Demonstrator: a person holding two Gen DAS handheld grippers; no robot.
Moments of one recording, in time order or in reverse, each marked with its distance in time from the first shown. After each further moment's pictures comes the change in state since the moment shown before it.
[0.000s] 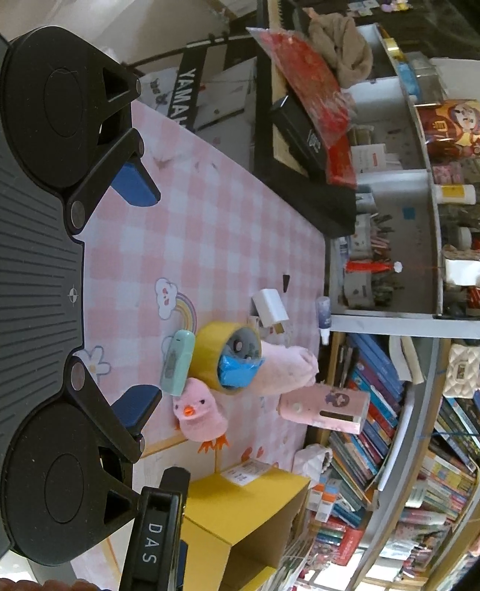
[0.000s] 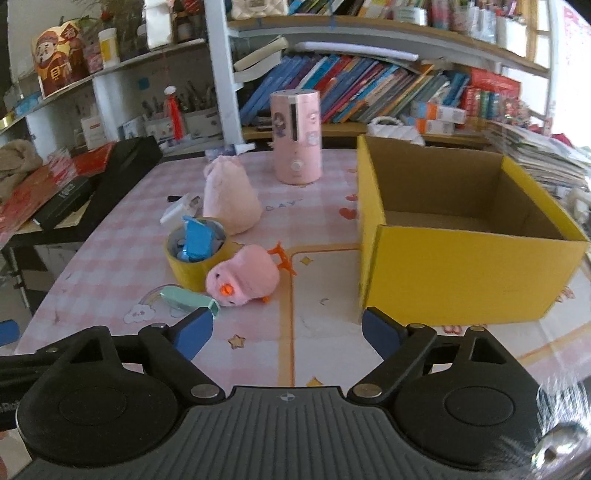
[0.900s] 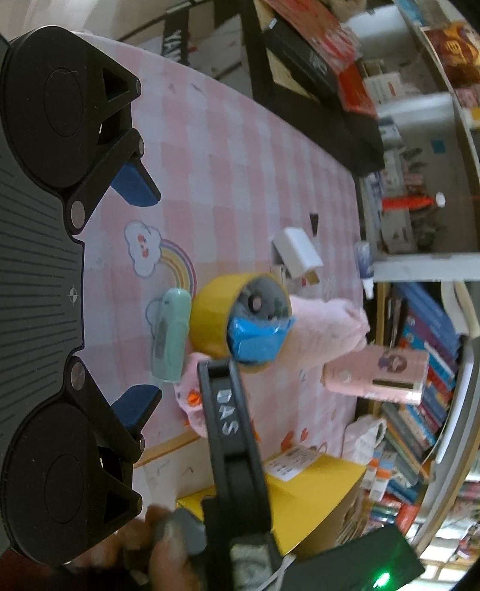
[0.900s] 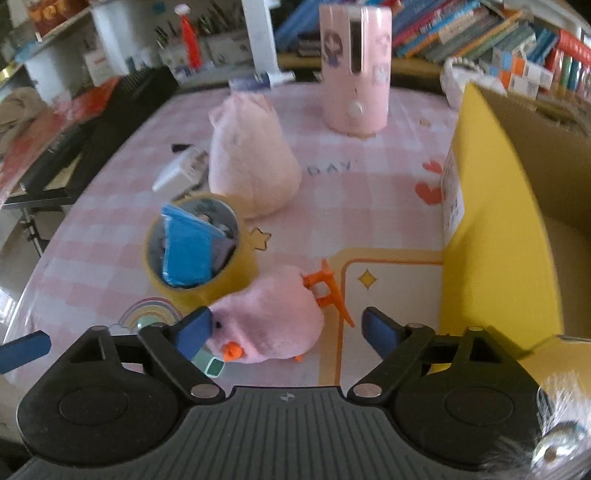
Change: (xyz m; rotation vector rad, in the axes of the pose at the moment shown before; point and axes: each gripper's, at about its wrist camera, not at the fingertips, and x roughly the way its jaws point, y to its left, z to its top) left arm 0.081 -0.028 0.018 0.138 0.135 -0.103; right arm 0.136 0.008 0.049 -0.023 0.271 0.111
